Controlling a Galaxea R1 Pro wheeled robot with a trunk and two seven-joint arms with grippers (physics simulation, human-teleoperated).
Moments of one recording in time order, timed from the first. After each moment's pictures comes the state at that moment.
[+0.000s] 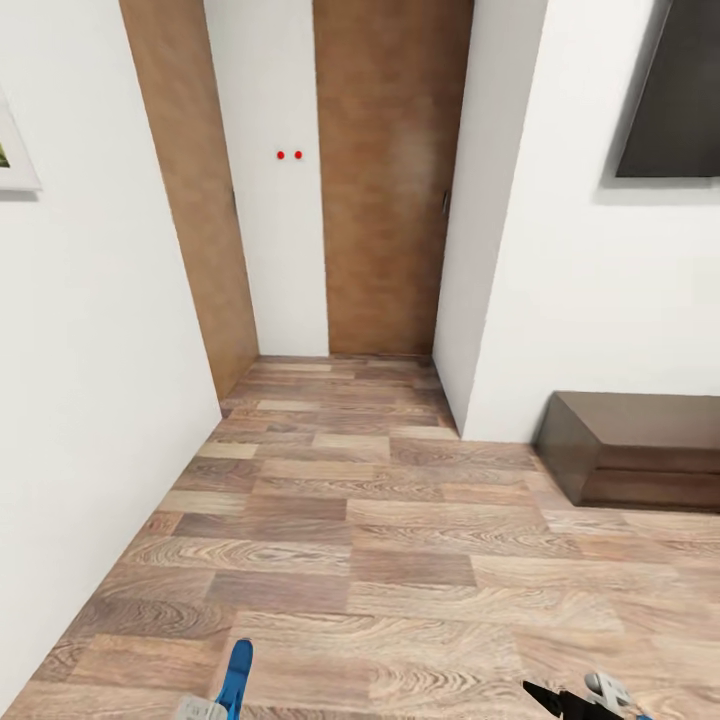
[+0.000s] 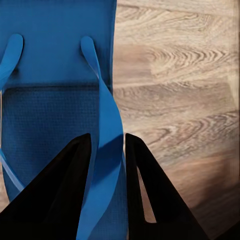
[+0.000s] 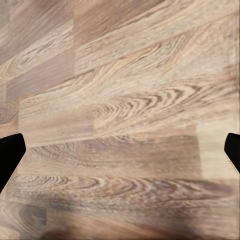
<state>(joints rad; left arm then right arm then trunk) -0.30 0.13 0.35 -0.34 -0.28 -0.05 -0.75 -0.37 -0.34 -0.05 -0.22 -0.44 0.12 0.81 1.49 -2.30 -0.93</state>
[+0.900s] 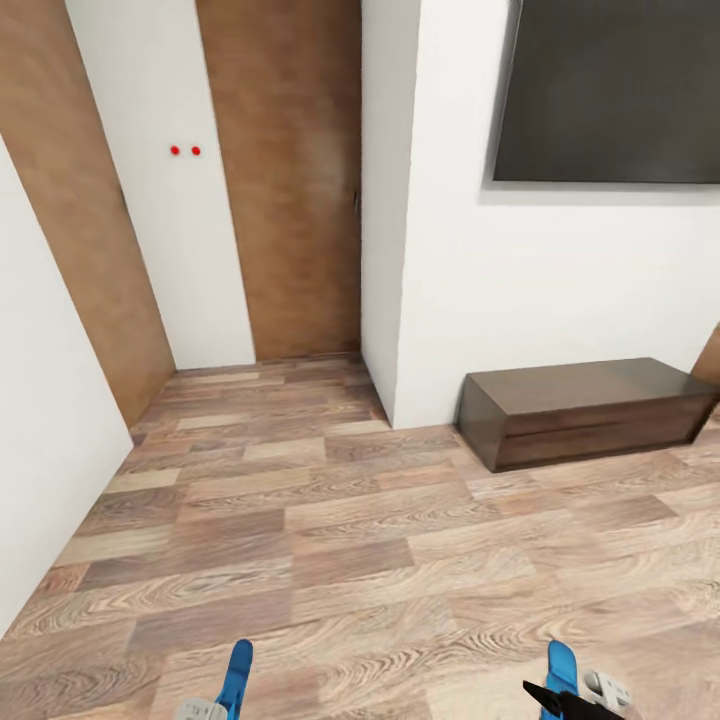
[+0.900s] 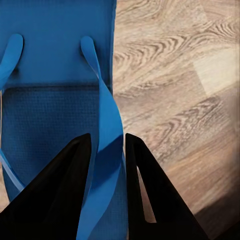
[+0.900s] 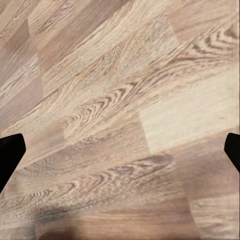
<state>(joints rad) -0.30 0.13 0.35 -0.34 -0.28 -0.05 -0.75 -0.37 -0.34 -0.05 -0.22 -0.44 0.12 0.81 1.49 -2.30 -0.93</state>
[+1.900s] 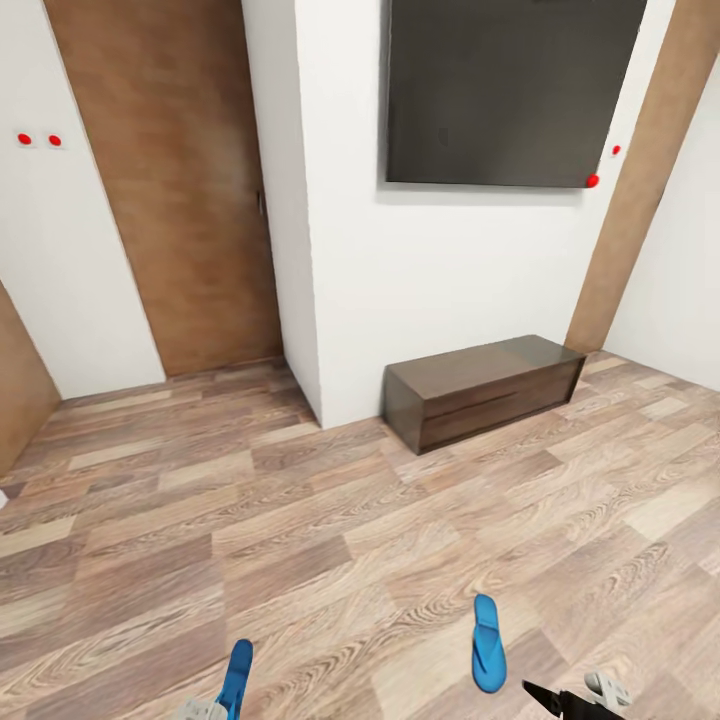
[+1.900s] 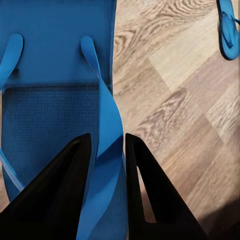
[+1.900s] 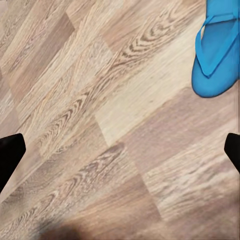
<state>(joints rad) -0.30 0.13 0.35 -0.34 -0.28 -0.05 -0.75 -0.37 -0.34 -0.05 -0.22 -0.44 0.12 0.81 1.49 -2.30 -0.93</state>
